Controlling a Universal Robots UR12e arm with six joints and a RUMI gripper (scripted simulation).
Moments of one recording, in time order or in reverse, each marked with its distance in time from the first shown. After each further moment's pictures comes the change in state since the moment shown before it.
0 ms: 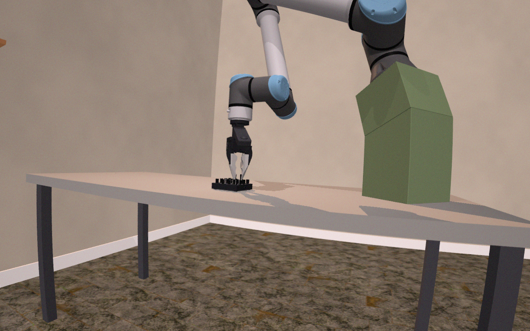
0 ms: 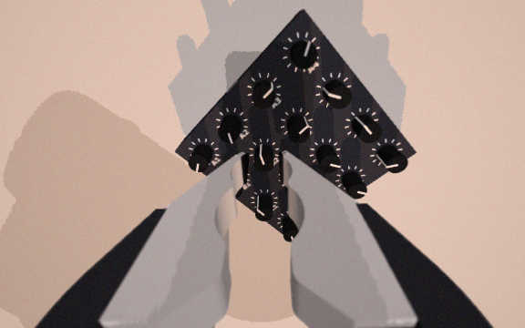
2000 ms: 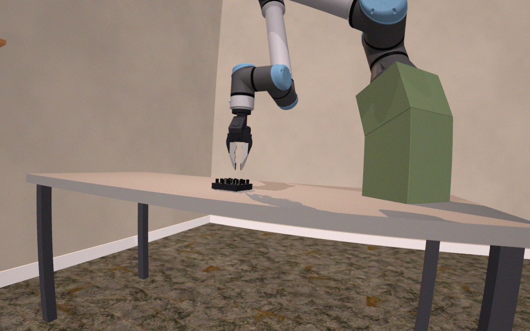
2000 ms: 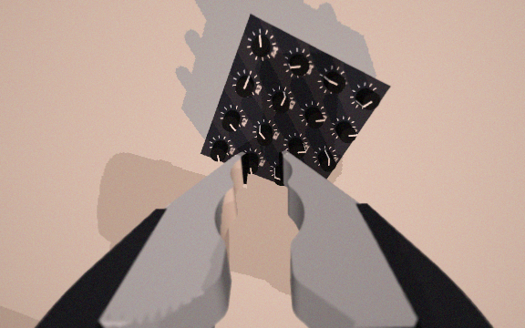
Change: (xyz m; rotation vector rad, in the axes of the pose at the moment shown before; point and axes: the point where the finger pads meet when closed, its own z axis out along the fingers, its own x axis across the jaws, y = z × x) arm 0.002 -0.001 -0.041 0.002 0.004 0.361
